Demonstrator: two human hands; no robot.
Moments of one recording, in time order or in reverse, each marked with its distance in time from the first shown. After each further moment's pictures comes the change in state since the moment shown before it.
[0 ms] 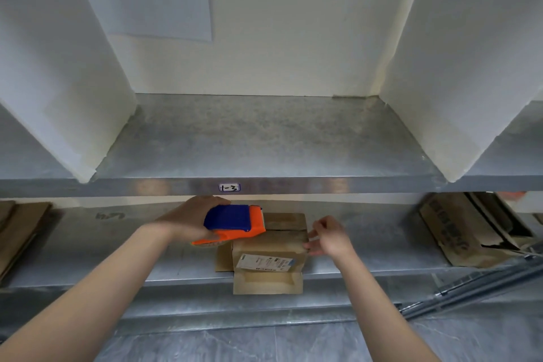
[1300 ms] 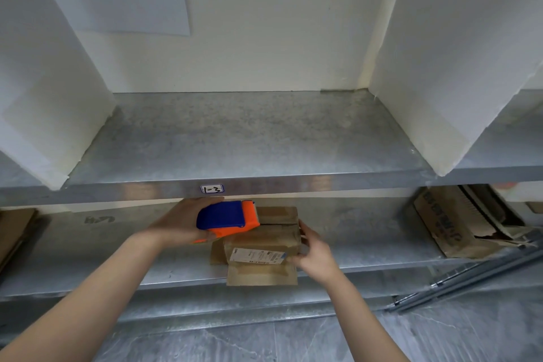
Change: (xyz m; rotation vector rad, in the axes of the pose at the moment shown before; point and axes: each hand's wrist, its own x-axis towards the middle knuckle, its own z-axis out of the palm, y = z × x) left_hand 0.002 0.005 0.011 -0.095 0.090 0.013; right_hand -0.006 0.053 0.009 -0.285 -0.135 -0.373
